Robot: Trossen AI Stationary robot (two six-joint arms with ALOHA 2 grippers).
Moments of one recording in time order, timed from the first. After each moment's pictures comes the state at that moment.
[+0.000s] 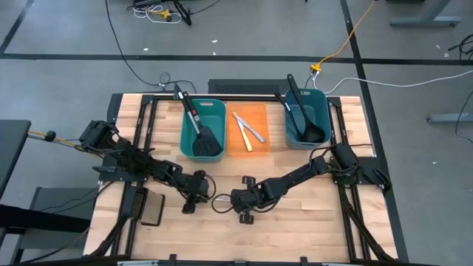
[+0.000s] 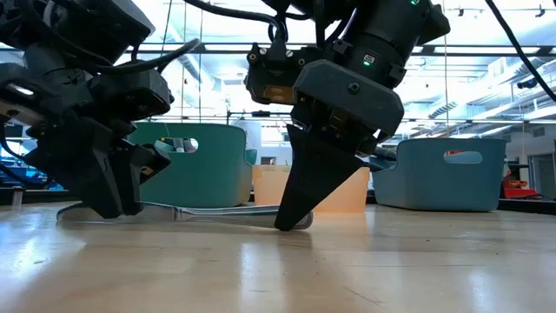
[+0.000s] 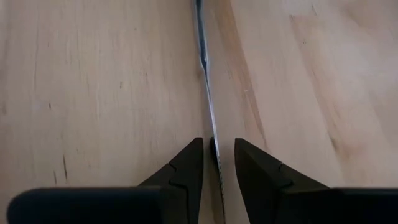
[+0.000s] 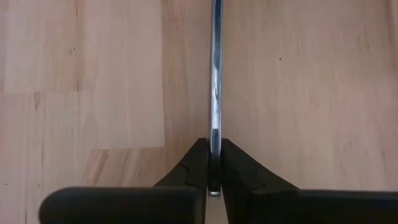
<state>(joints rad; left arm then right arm) -0.37 1.59 0.48 0.21 0.04 -0.28 0.37 2.15 1.38 -0.41 0.15 0.38</state>
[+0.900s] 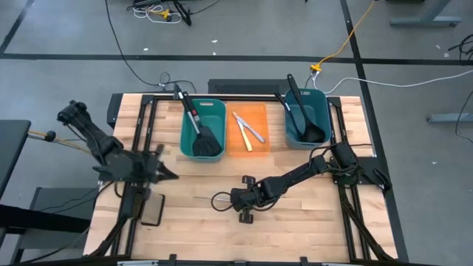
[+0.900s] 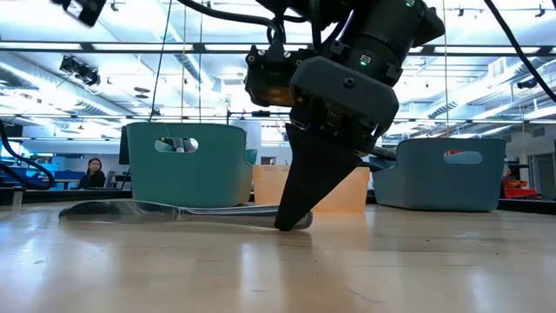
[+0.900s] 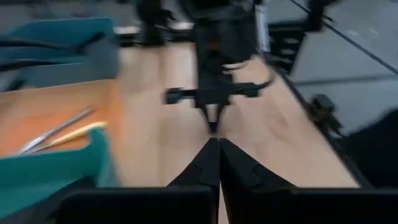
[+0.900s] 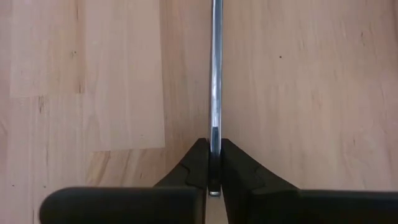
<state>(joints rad) -0.71 0.64 0.67 -0.50 -0.53 -0.25 0.36 2.15 1.38 -0.40 0.11 0.40</state>
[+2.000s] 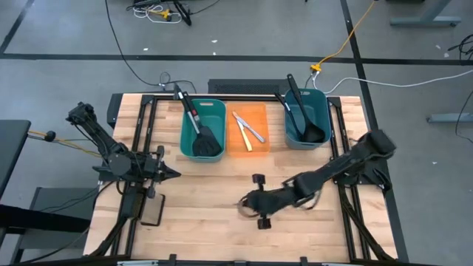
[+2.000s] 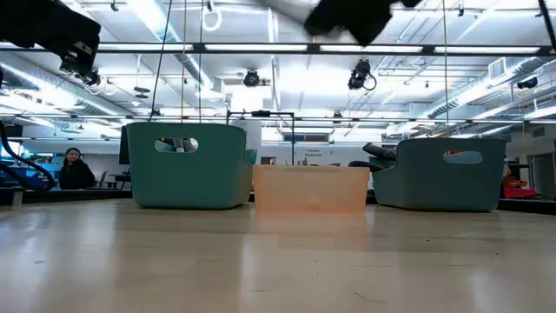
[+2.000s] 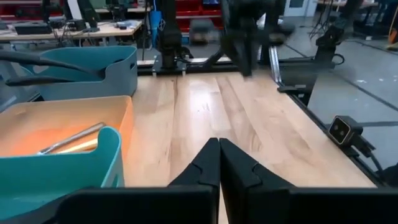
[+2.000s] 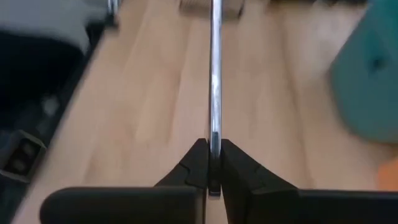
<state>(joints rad) -0.77 0.37 0.27 -0.11 -0.69 -0.15 0.47 1.72 1.22 -0.25 0.29 0.21</state>
